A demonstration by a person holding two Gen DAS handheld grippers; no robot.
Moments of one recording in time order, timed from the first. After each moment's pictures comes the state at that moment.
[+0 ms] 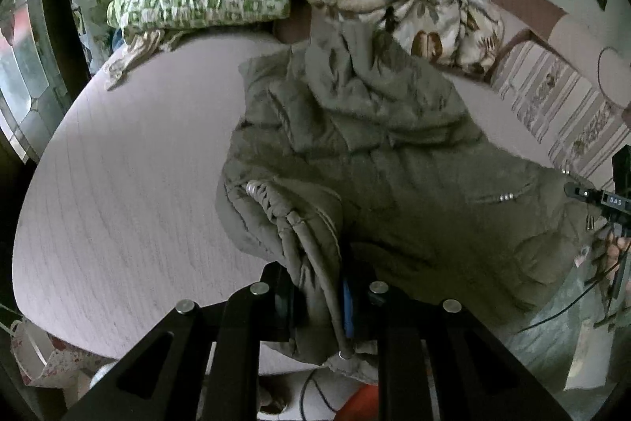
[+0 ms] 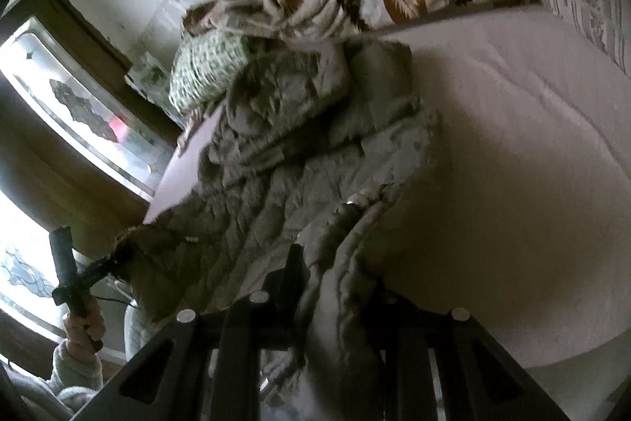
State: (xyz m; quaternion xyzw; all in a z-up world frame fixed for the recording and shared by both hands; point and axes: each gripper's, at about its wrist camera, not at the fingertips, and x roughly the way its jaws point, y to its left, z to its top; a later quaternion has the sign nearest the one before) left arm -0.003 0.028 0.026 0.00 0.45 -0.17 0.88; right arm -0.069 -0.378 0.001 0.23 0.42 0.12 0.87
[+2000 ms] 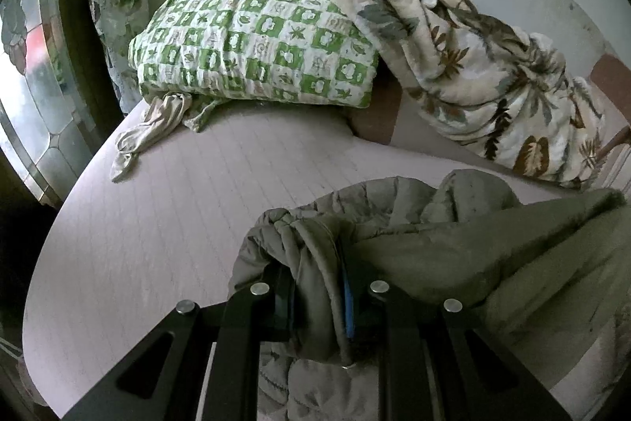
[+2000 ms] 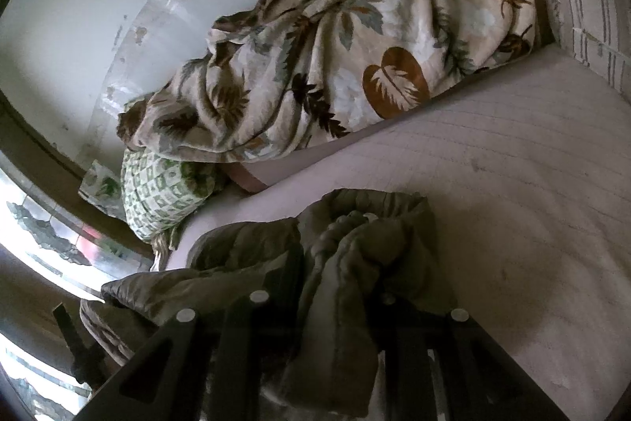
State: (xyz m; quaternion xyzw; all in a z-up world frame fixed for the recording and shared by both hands) left arm 0.270 -0.010 0.042 -0.03 0.42 -0.02 0.91; right arm 0.212 -0.426 0.046 0.31 0.38 0.02 0.87
